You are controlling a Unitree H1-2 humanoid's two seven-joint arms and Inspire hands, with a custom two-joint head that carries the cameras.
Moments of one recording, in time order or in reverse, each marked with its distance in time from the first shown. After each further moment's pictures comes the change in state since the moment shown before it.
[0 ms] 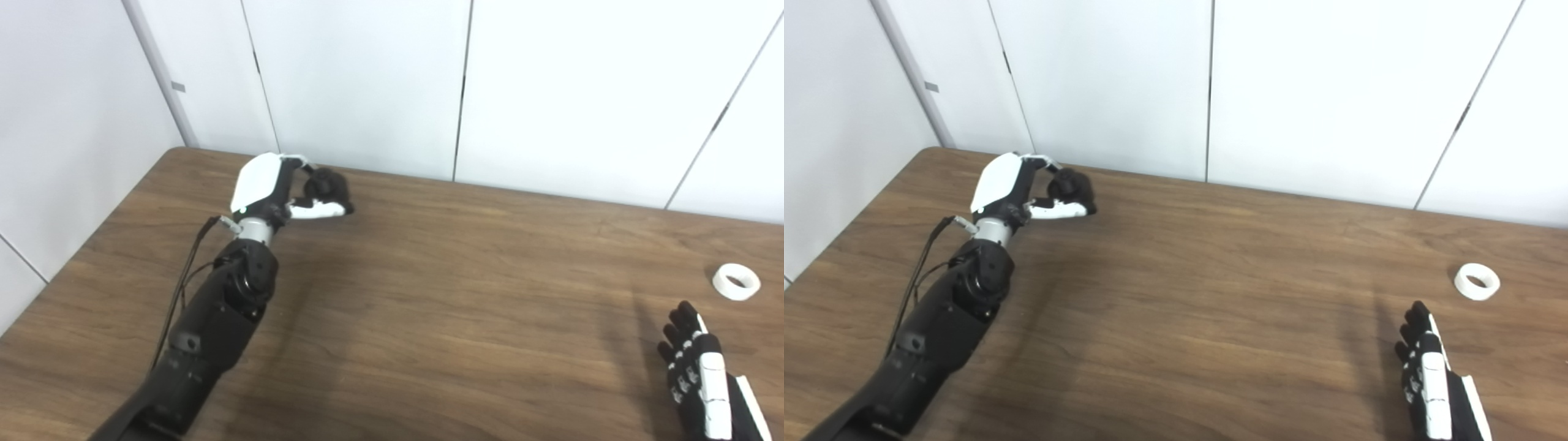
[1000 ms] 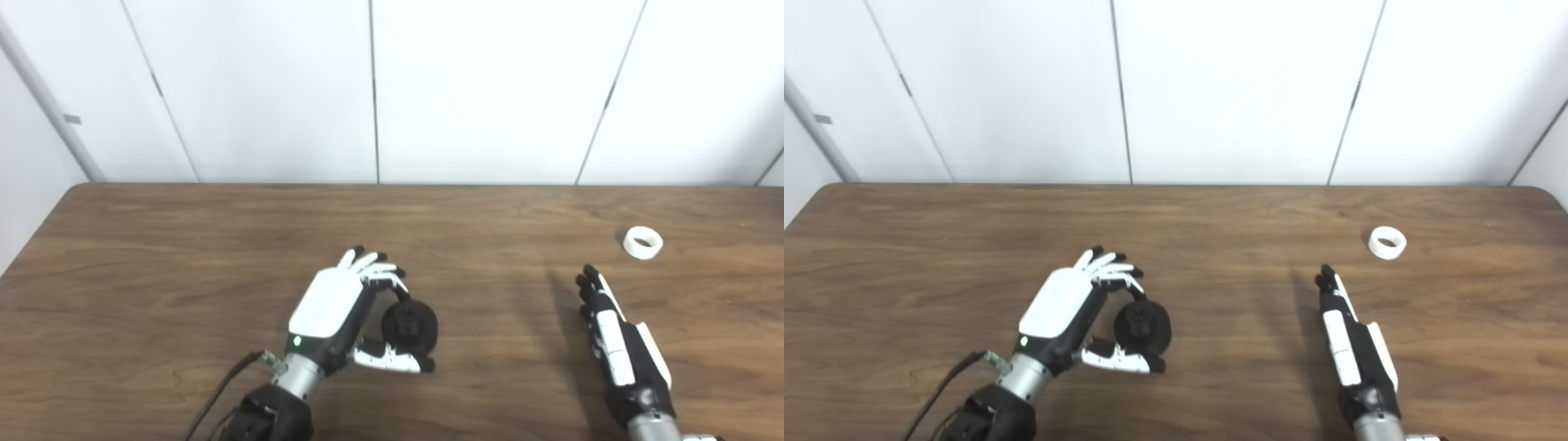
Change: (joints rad) left arm 0.327 -0.181 -0.273 -0.383 0.248 -0.136 -0.201; right arm -0.023 0.026 0.083 -0.020 -0.147 0.043 -0.052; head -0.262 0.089
